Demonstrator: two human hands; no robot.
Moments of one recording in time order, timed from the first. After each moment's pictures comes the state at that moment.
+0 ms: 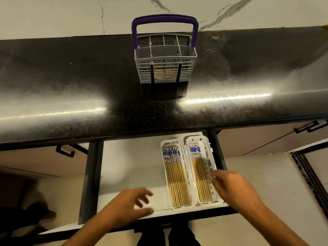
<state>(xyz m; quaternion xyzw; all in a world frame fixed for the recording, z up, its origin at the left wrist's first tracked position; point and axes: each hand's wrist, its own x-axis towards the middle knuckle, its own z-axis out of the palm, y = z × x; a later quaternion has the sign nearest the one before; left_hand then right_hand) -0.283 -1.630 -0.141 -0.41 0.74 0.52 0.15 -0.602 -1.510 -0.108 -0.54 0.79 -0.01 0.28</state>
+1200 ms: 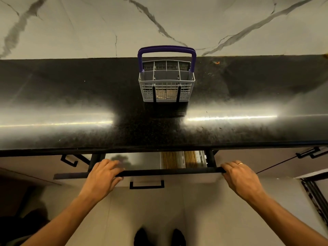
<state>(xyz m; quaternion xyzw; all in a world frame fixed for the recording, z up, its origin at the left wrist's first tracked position) -0.266 -1.715 -0.148 -0.44 0.90 0.02 0.00 -0.705 -1.555 -0.128 -0.63 0.77 0.06 0.06</state>
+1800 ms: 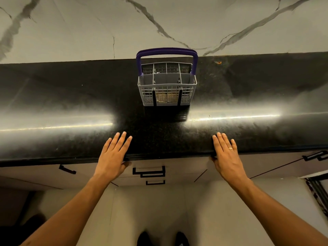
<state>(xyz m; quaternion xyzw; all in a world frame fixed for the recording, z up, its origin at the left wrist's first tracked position) -0.314 -1.793 -0.157 -0.46 0.89 -0.02 0.03 -0.705 -1.639 -0.160 -0.62 0.79 -0.01 -0.01</state>
